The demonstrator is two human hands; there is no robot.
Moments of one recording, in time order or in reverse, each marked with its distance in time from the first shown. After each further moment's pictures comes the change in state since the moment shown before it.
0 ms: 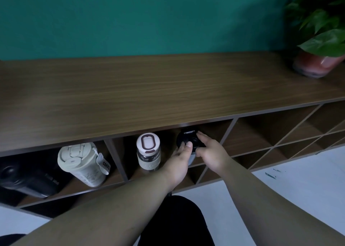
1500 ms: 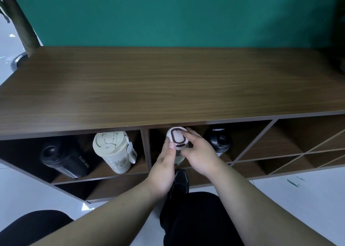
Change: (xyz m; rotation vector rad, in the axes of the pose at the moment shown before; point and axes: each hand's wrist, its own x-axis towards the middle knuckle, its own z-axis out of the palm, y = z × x) left_hand -0.025 -0.071 -0.084 -0.350 0.182 0.215; right_hand 0.005 -0.049 0.102 -0.060 -0.086 -0.121
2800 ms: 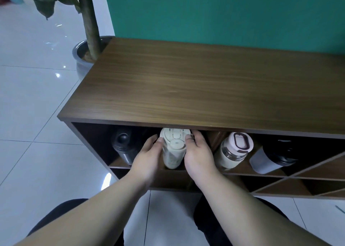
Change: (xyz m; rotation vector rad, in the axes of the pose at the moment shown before) left_hand -0.060 0.047 -0.175 0.040 0.441 -0.183; right_hand 0.007 -0.095 0.167 0.274 0.187 0.020
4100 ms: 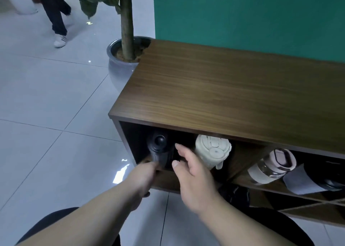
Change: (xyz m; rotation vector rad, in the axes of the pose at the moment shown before) left_hand -0.006 -0.013 -0.091 0.168 0.025 -0.334; right_hand -0.058 -0.017 0.065 -0.103 -0.379 -0.168
